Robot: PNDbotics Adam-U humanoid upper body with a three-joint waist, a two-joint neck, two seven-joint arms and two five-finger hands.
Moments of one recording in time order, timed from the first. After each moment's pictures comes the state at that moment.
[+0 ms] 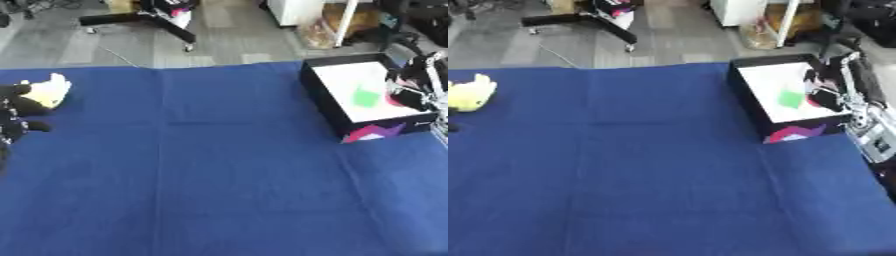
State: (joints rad) left arm -0.33 0.38 -0.11 -1.78 0.34 0.10 0.00; right arm -0.51 -0.77 0.09 -1.03 0.42 -0.23 -0.45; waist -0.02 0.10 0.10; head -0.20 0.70
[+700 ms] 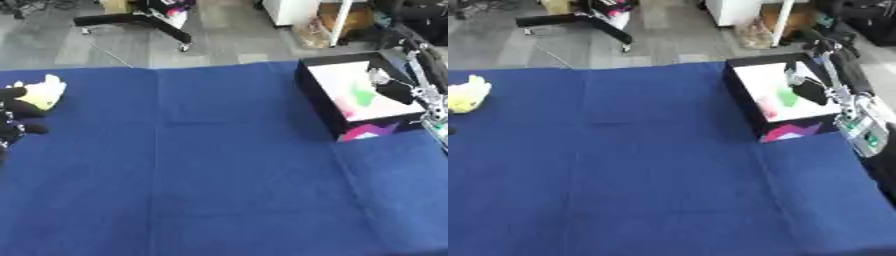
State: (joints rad) left arm -0.33 0.37 -0.11 -1.78 0.34 0.10 0.00; right arm -0.49 -0.77 0.09 -1.15 0.51 -0.25 -0.40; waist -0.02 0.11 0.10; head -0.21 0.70
